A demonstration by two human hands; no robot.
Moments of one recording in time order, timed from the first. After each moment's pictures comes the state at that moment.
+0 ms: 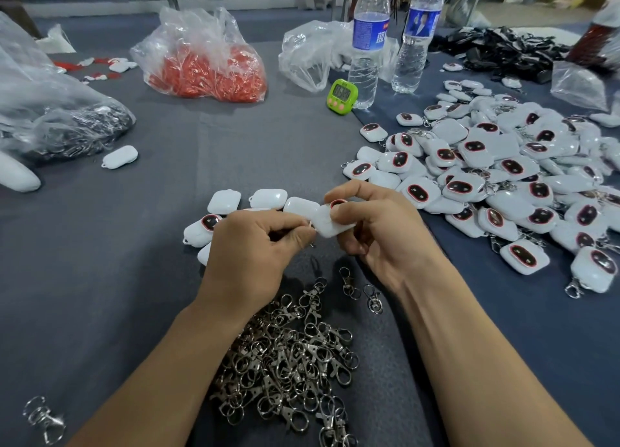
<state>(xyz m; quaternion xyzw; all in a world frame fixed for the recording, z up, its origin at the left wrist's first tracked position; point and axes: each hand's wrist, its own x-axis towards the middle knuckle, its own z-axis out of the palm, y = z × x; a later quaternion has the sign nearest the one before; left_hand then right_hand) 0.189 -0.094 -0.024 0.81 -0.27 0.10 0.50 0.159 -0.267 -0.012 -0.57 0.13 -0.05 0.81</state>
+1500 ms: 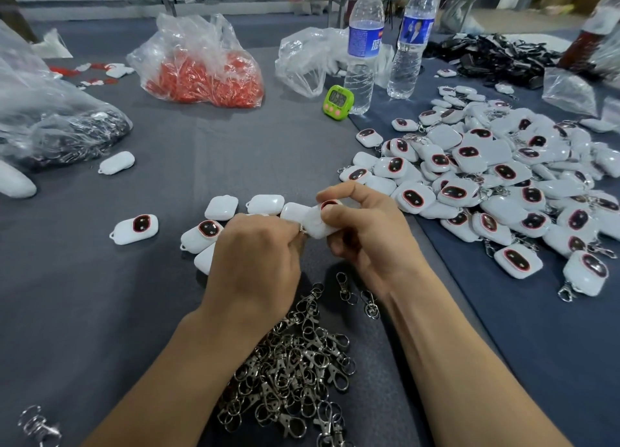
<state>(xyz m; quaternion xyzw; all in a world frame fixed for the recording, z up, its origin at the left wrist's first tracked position) 0.179 -0.101 -0.011 0.89 -0.32 0.22 0.23 0.156 -0.258 -0.011 -0.58 0.10 -0.08 0.81</state>
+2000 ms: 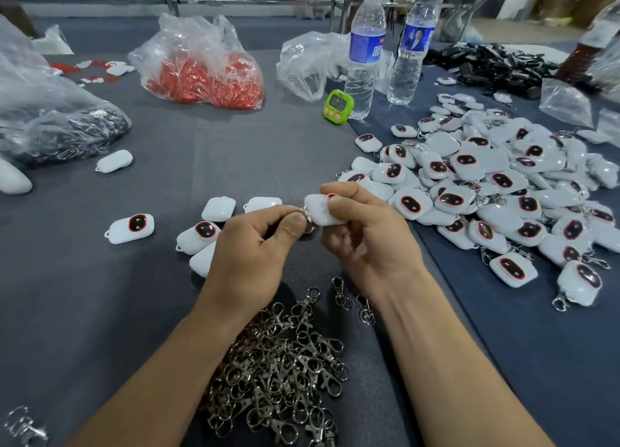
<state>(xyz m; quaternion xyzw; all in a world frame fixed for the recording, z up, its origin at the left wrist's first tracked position) 0.184 -0.105 -0.013 0.78 -0.25 0.04 0.58 0.160 -0.255 -0.006 -0.44 0.12 -0.07 0.89</state>
